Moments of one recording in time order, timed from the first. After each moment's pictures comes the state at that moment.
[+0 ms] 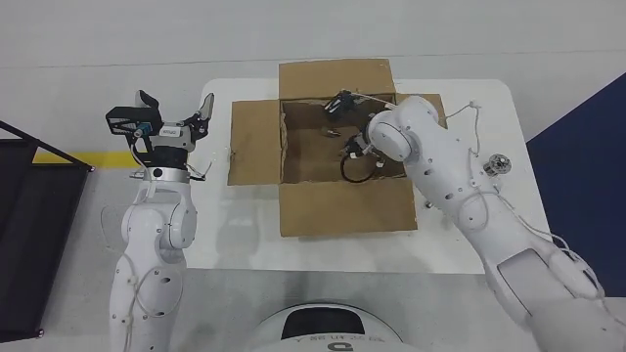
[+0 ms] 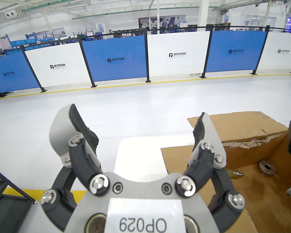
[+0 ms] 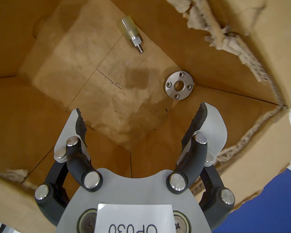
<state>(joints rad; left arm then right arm) 1.60 -1.41 -1.58 -1.92 1.45 0.02 0.05 -0.77 -1.26 0.79 -1.33 -1.05 -0.13 1.23</state>
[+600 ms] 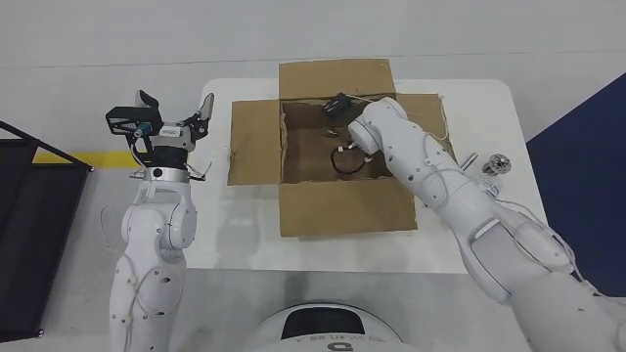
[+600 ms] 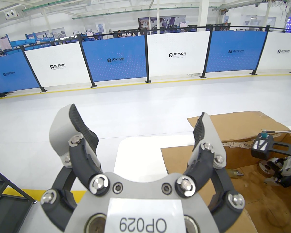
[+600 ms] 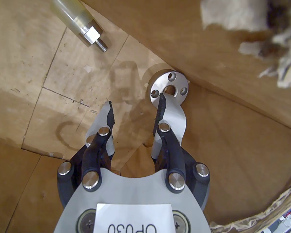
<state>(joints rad) 1.60 -1.41 -1.58 -1.92 1.45 0.02 0.05 -0.62 -1.40 0.60 -0.93 -1.10 0.01 1.11</state>
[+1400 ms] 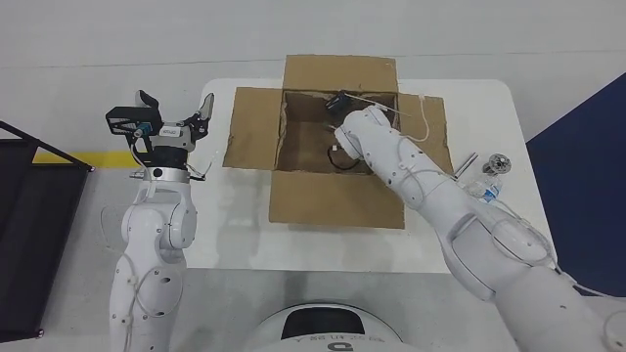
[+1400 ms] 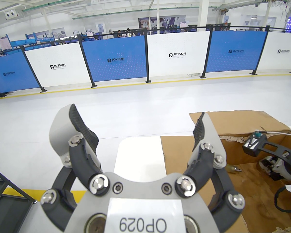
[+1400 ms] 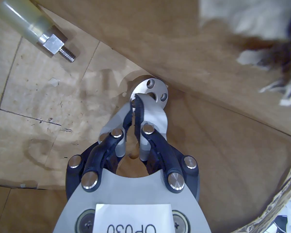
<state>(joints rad) 1.60 -1.41 -1.58 -1.92 1.45 0.02 0.05 -0.59 -1.49 0.54 -0.77 -1.26 0.21 1.05</state>
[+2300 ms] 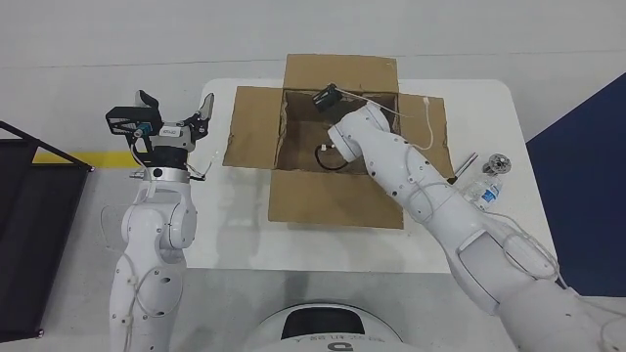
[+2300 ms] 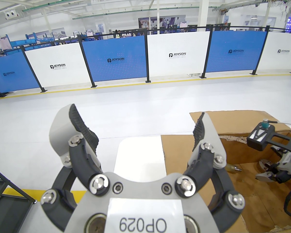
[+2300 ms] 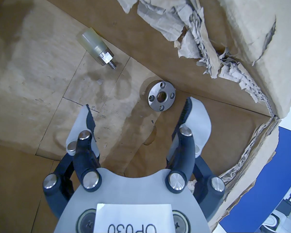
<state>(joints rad) 1.60 -1.41 -1.58 -1.92 1.45 0.02 0.05 -0.70 -1.44 0.68 -1.07 -1.33 0.20 1.14</state>
